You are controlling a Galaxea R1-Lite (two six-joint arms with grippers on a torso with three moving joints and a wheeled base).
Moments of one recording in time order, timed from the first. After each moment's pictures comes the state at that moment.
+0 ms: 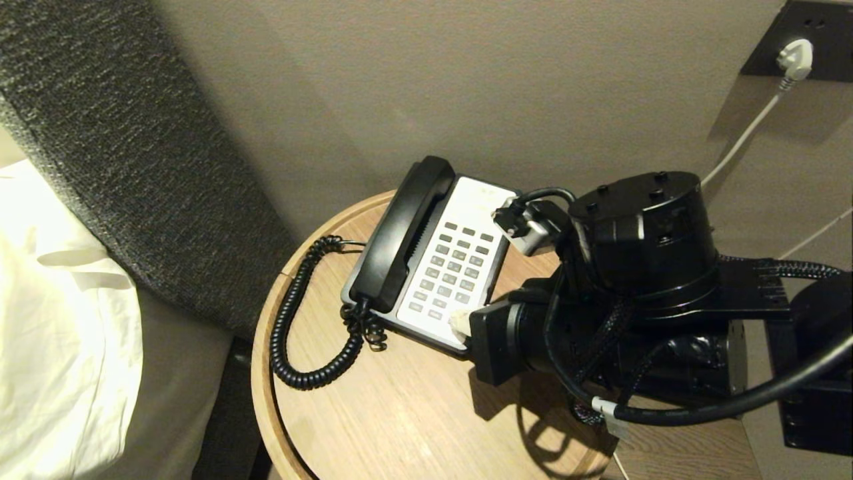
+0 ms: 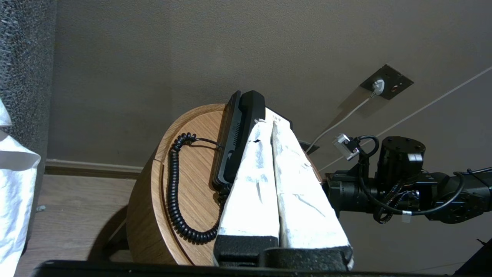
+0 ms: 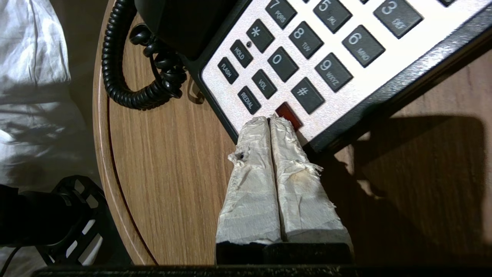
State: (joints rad) left arm -0.62 0.56 -0.72 -0.12 0.14 -0.36; right arm 0.94 1.67 -1.04 -0.16 -0.13 0.32
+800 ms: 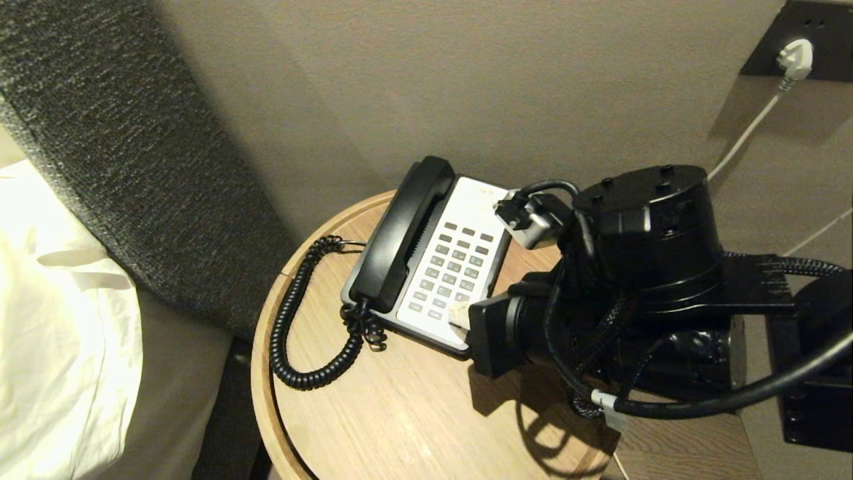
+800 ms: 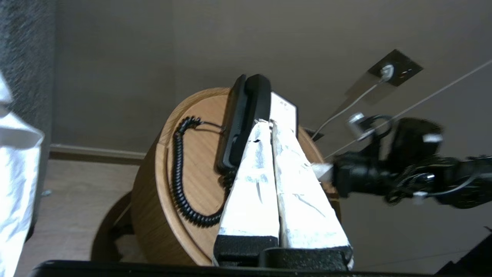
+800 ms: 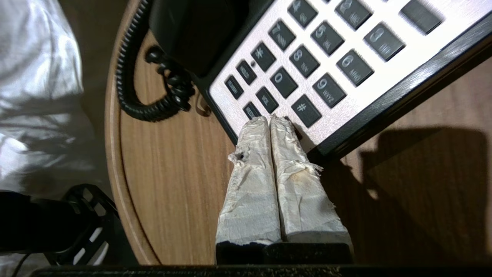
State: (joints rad) left arm -0.62 0.54 -0.69 -0.08 0.13 -0.37; right arm 0.94 1.66 -1.05 -0.18 -0.14 0.33
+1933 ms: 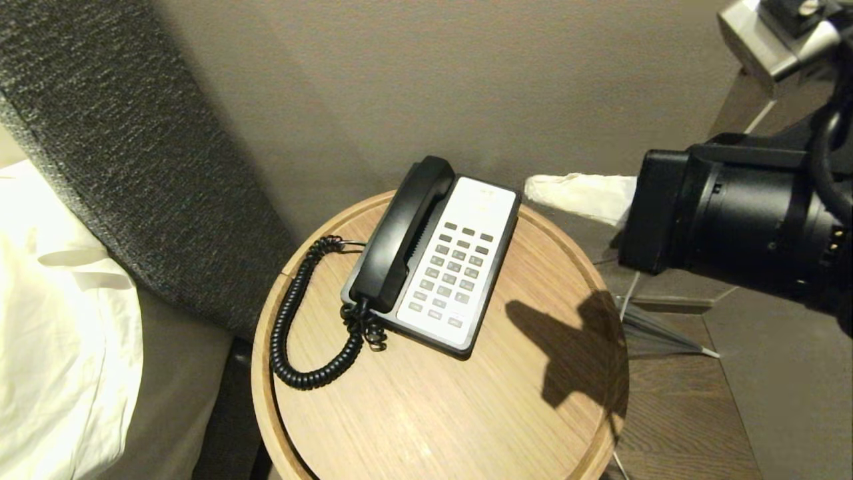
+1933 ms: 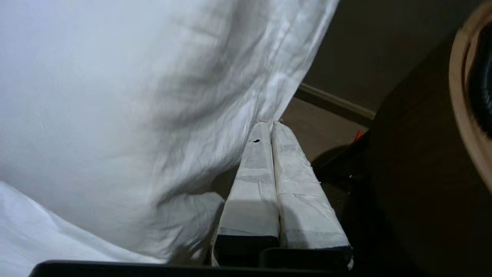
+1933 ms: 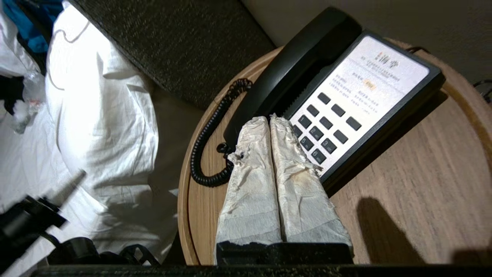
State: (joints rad) left arm 0.00 0.22 -0.20 0.06 0.25 -0.22; right arm 0.94 1.38 -1.08 -0.22 -0.18 0.32
